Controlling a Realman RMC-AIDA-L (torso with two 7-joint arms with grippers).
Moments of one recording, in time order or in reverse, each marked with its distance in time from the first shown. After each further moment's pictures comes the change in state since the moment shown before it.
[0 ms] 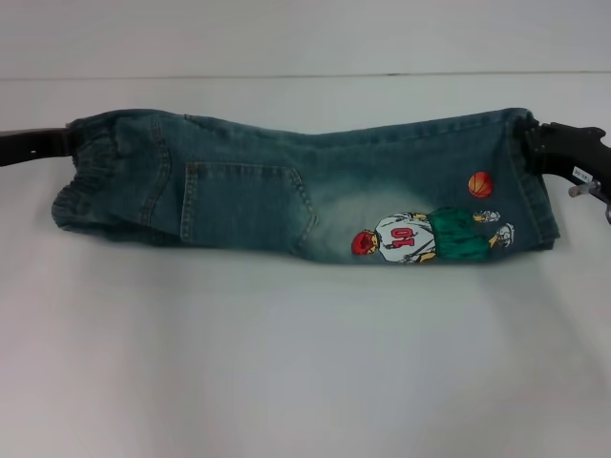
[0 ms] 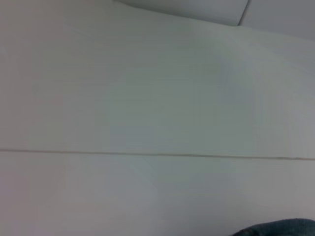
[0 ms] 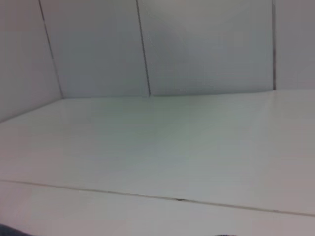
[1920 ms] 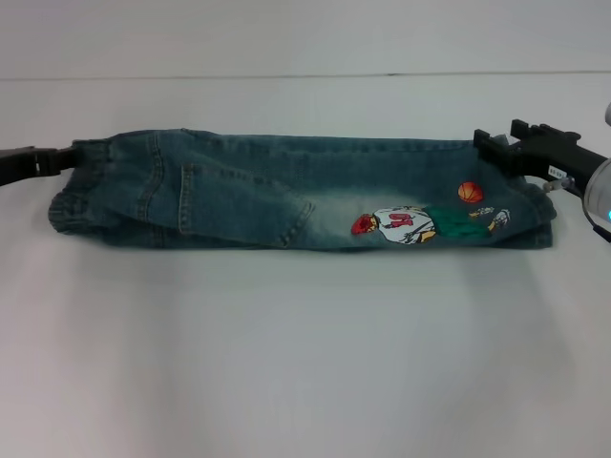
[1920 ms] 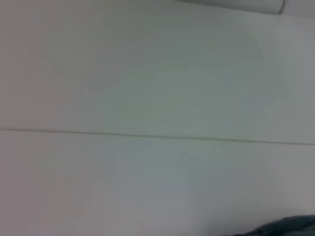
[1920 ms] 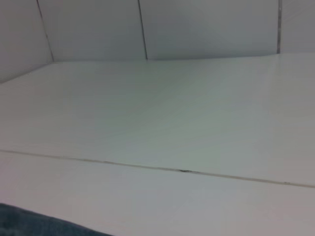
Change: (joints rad) left arm 0.041 -0.018 0.054 -0.041 -0.007 -0.168 0.017; right arm 0.057 -0.003 -0.116 0.027 0.010 0.150 0.091
